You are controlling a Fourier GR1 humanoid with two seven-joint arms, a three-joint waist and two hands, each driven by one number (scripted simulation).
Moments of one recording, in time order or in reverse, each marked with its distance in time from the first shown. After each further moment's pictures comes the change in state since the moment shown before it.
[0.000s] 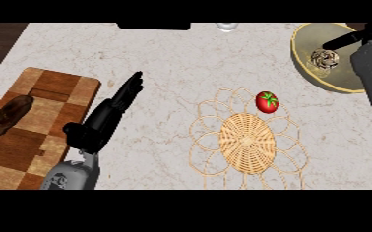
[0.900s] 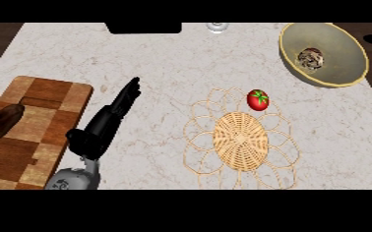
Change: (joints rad) left arm 0.049 -0.020 0.005 0.010 -0.033 0.026 -0.025; right arm 0.215 -0.029 -0.179 -0.283 -0.226 -0.355 -0.110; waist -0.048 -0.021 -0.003
